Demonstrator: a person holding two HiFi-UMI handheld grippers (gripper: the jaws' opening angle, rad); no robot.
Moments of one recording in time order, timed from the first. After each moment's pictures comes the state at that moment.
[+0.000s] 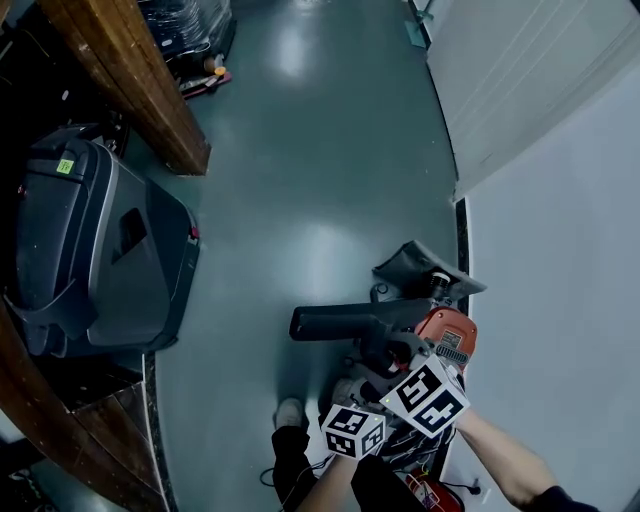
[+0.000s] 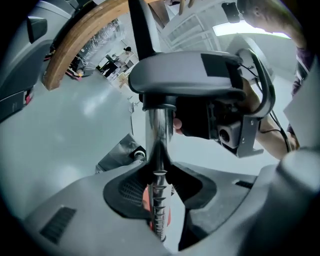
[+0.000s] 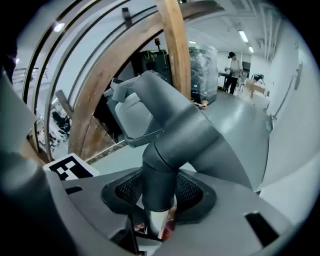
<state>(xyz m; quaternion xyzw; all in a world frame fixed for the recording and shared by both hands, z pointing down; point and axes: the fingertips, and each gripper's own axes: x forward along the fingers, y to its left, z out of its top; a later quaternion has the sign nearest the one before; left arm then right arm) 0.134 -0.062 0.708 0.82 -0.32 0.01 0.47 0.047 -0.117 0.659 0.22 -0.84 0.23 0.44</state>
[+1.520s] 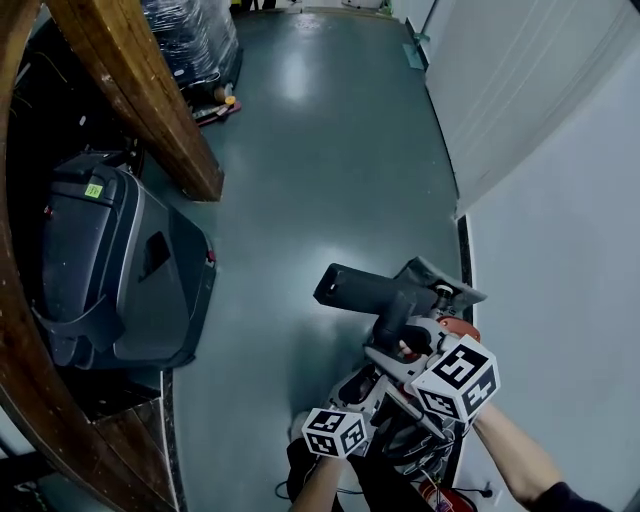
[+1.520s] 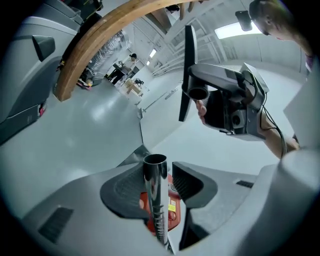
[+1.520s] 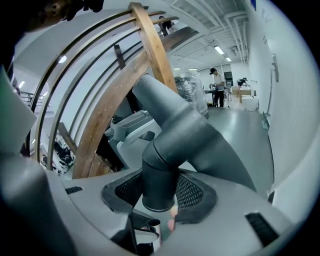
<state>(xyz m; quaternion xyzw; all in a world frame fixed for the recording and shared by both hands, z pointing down) 0.064 -0.078 0.697 0.80 -0.37 0.02 0.47 0.029 -0.167 0.559 0.28 -0.88 0.26 0.28</state>
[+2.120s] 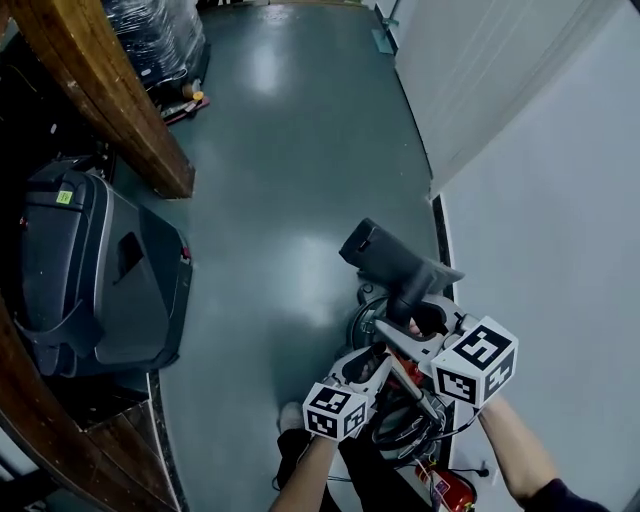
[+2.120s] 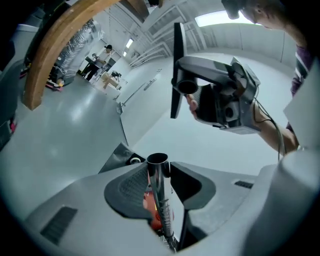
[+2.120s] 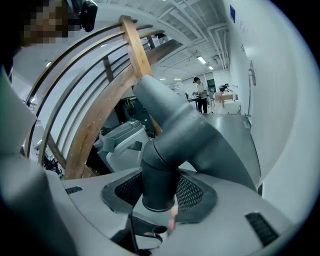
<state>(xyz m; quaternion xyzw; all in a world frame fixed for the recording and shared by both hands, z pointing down) 0.119 -0.084 0.668 0.87 -0.28 0.06 0.41 0.088 -0.177 0.529 0.36 -0.87 0.26 0.23</state>
